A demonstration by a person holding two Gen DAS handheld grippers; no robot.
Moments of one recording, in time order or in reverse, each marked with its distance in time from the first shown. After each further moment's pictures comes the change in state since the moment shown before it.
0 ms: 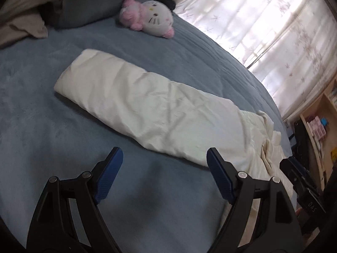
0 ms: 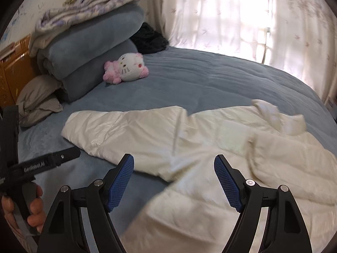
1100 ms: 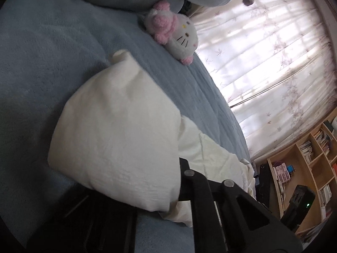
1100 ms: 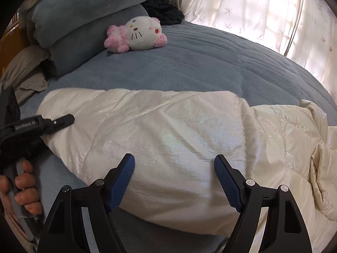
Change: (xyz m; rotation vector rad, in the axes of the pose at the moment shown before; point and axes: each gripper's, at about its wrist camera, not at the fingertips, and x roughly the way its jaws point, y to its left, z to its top) left arm 0.113 0.119 0.087 -0.236 -0.141 -0.271; right arm 0.204 0.084 0.033 -0.057 0.113 -0.005
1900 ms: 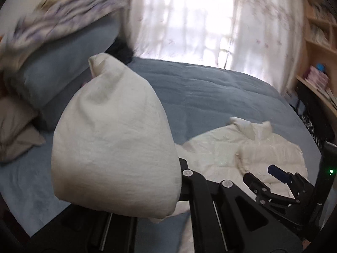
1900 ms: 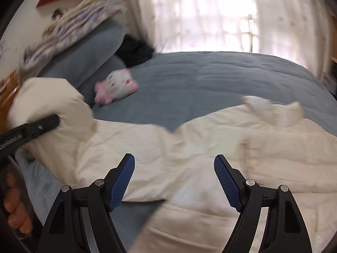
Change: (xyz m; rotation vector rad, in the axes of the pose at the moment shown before) left arm -0.087 -0.391 -0.134 0.778 -0.033 0.320; right arm -0.207 -0.170 -0.042 0.304 -0.170 0.000
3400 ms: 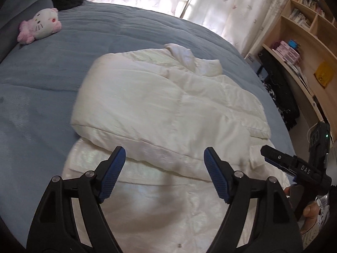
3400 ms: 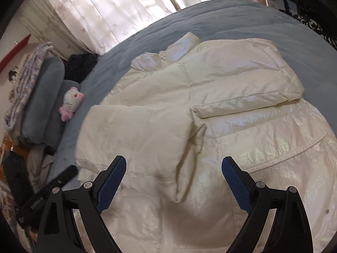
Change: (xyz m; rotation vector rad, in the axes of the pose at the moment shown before) left arm 0.039 -0.120 -0.128 -0.097 0.320 -0.310; right arm -0.077 -0.272 -0.090 0.404 0.211 -0.039
